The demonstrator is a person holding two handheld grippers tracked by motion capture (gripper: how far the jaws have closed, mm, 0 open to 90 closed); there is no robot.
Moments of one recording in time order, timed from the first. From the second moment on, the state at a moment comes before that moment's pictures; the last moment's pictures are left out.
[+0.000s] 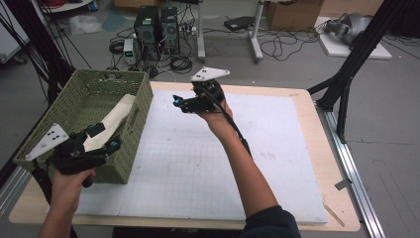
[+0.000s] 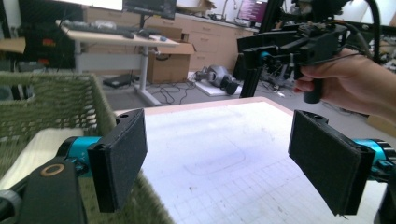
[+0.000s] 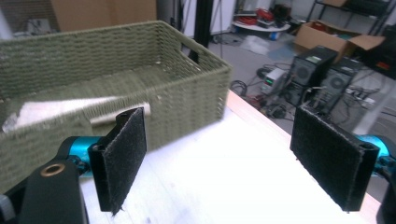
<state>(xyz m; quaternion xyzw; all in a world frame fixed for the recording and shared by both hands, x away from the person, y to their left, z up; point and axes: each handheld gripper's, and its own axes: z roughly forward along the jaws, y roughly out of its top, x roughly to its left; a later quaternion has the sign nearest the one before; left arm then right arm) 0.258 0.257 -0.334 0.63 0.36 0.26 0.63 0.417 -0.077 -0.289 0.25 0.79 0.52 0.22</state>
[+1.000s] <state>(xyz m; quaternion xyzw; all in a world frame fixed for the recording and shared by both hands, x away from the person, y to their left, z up) 0.292 0.162 -0.371 0.70 0.28 0.15 0.64 0.317 -0.258 -0.356 0.37 0.74 0.47 0.30</state>
